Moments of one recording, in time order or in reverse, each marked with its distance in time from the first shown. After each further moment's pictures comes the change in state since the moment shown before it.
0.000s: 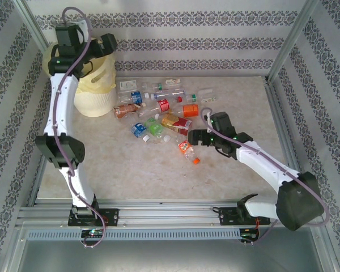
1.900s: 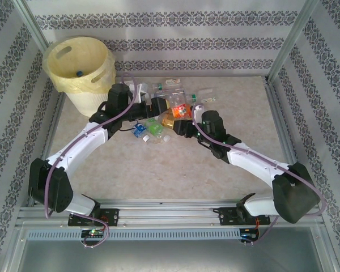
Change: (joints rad) left arm -0.426 -0.436 -1.057 0.525 0.252 -0.380; right arm 0.119 0.068 -0.015 0.606 -0.138 0.125
